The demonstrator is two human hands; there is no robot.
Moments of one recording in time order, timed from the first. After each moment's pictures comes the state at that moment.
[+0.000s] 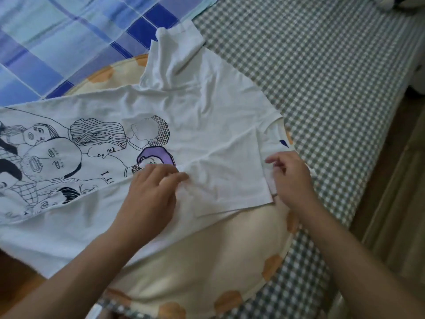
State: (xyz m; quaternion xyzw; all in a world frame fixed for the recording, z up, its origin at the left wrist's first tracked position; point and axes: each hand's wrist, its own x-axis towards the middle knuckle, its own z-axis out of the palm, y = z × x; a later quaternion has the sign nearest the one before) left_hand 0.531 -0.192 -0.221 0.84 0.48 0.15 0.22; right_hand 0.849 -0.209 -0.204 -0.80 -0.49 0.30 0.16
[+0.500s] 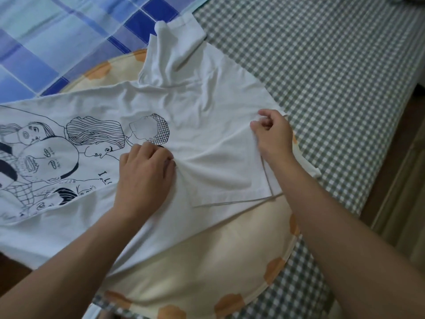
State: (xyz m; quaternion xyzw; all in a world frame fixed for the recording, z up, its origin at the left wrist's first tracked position) left_hand 0.541 -0.154 -0.234 0.77 0.60 0.13 0.16; right_hand 0.827 -0.117 -0.229 -0.81 -0.38 0.32 0.30
